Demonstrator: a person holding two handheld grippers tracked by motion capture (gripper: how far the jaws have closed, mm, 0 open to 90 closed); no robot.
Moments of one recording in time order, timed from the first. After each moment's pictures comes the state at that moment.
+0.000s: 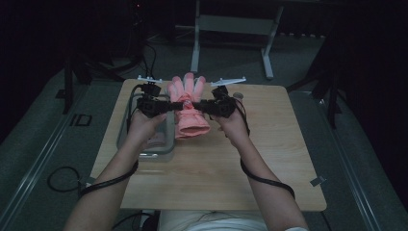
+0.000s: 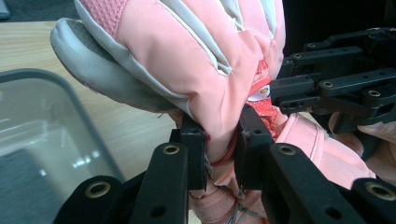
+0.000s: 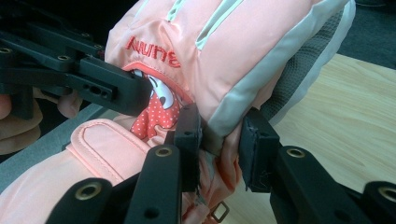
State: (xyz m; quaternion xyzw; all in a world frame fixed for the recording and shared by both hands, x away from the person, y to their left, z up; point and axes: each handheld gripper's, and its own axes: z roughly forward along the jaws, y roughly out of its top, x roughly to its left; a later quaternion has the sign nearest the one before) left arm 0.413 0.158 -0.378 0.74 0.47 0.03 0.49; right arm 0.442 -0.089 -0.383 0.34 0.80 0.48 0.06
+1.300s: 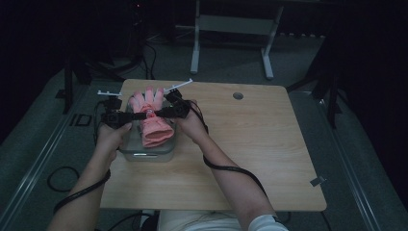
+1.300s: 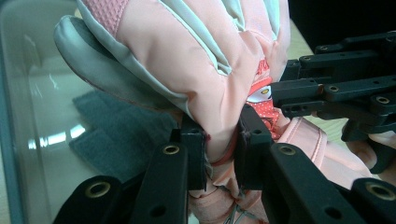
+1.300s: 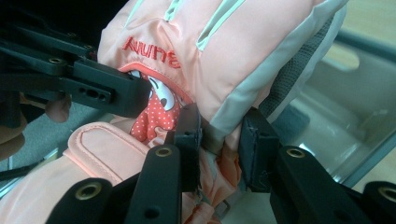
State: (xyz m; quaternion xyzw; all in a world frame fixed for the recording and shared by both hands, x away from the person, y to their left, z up) left arm 0.412 0.260 -0.451 0.68 0.57 0.02 0.46; right arm 0.476 0.034 -0.442 0.32 0.85 0.42 0.00
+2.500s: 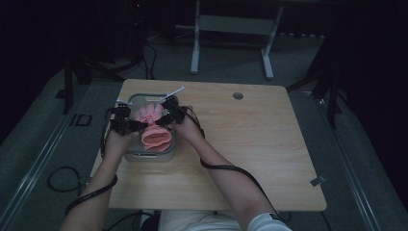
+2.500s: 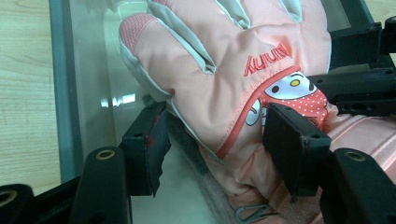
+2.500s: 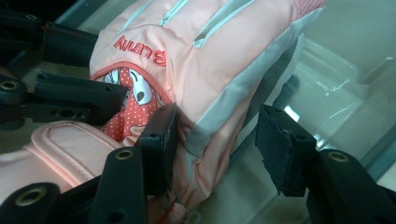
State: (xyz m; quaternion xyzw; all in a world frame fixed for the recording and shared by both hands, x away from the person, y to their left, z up) left arm 0.423 0.243 -0.486 0.70 0.64 0.09 0.31; right arm 0.492 0.050 -0.486 0.36 0.87 0.34 0.01
